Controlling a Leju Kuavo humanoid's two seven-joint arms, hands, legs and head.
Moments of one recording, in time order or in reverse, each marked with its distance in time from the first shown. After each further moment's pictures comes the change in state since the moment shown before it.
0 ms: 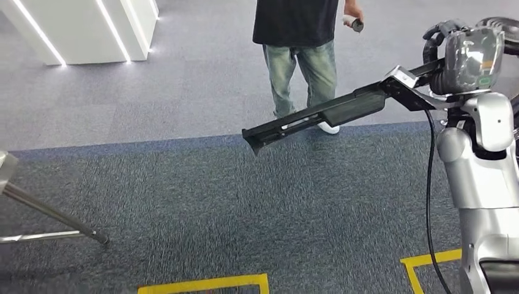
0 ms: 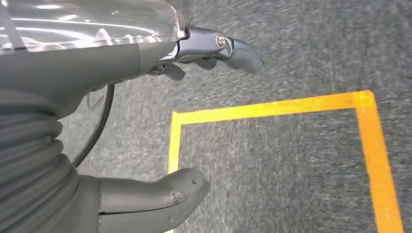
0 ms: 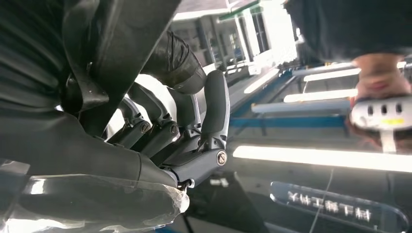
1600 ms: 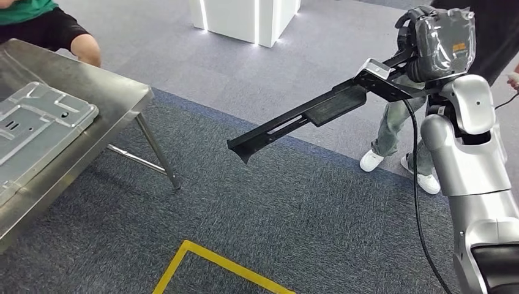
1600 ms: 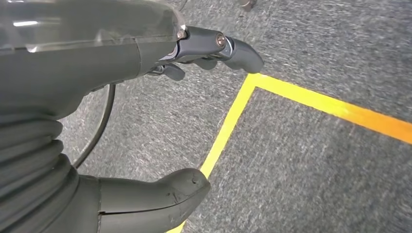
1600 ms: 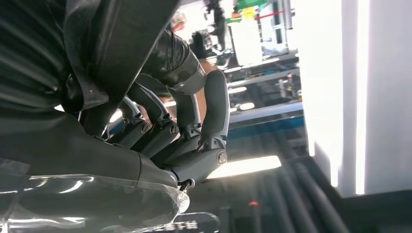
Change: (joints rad) left arm 0.004 -0.003 0.001 0.000 0.005 -0.003 0.006; right arm -0.103 0.024 0.121 0.012 0.029 0.049 0.017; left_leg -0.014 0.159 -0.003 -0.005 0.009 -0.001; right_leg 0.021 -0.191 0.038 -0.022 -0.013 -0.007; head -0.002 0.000
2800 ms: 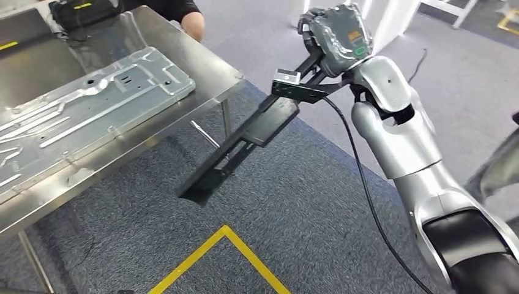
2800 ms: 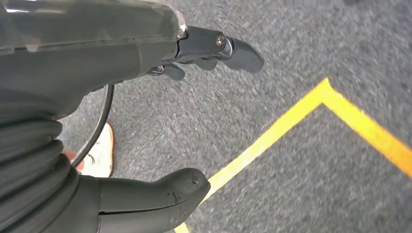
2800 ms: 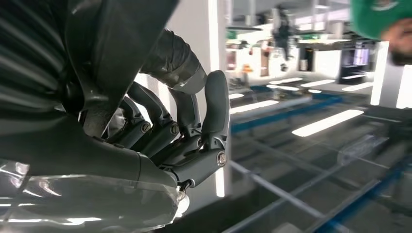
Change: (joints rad) left arm -0.017 0.009 0.001 0.000 -0.004 -0.007 0.015; right arm -0.182 0.229 0.267 0.139 0.046 0.126 -0.022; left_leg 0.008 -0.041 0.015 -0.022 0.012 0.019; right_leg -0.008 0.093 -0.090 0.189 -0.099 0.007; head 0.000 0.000
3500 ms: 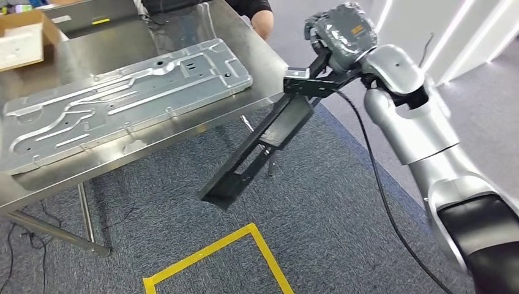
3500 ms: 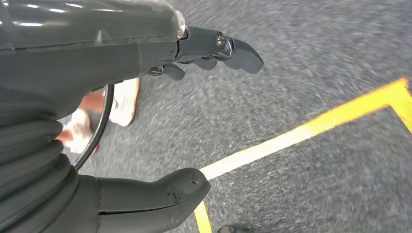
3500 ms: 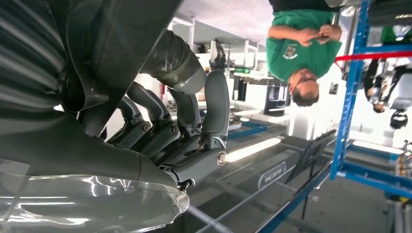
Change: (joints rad) left arm 0.033 0.017 0.019 0.000 0.057 -0.060 -0.062; right arm -0.105 -0.082 0.075 0.091 -0.088 0.125 -0.053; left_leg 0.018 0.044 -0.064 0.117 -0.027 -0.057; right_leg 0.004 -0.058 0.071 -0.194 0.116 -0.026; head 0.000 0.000
